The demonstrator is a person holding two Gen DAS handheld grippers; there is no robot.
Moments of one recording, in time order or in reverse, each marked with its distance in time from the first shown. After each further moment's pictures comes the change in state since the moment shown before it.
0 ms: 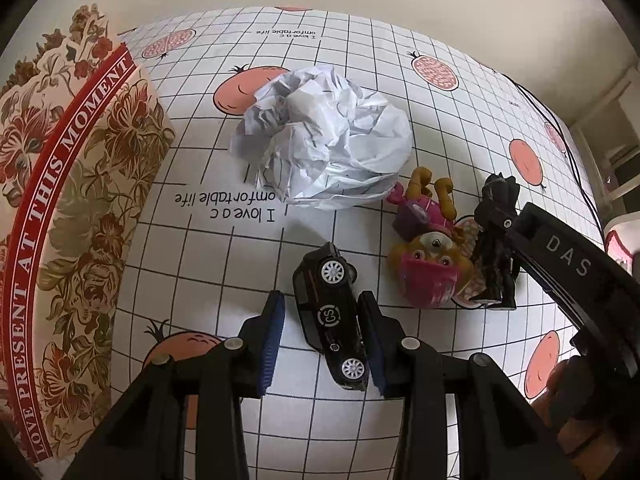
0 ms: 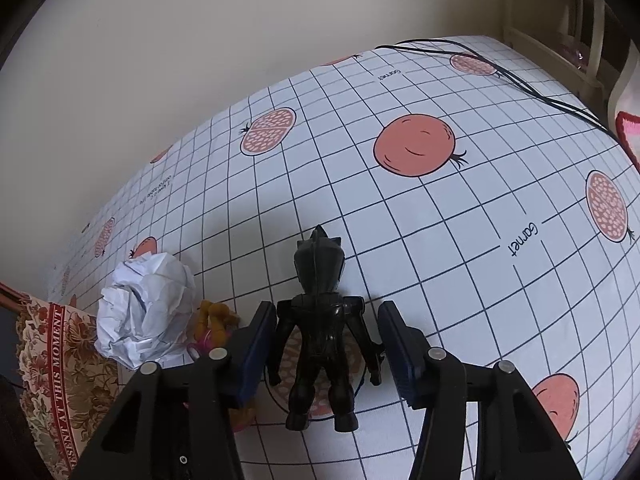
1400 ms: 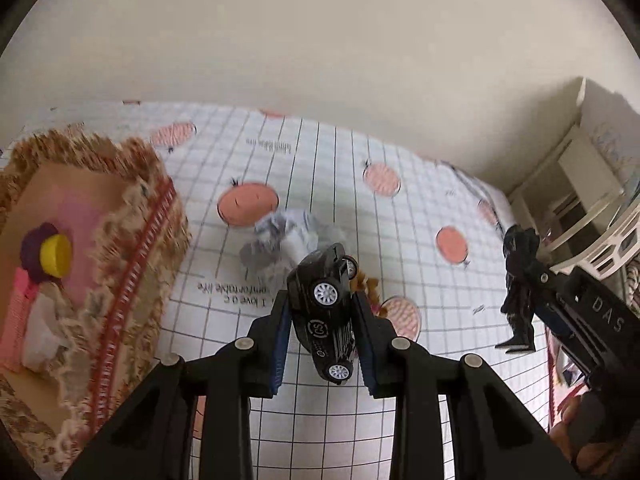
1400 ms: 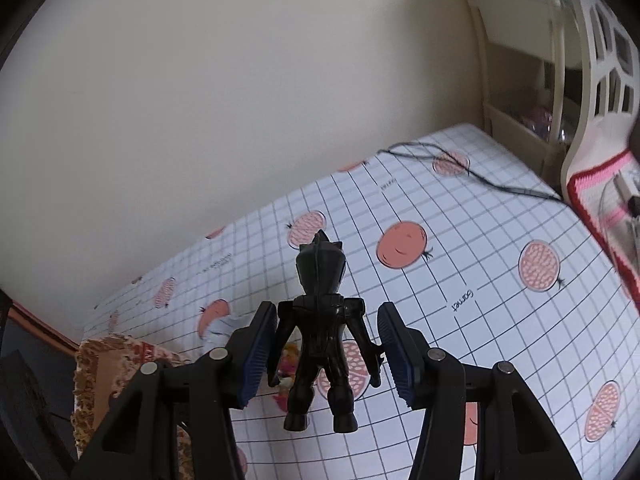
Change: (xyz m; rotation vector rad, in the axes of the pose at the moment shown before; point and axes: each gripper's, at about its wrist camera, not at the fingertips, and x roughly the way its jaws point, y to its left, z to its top) left arm -0.079 0.008 0.044 -0.015 -0.264 -0.167; right arm -0.140 0.015 0.014 0.005 -0.226 0.050
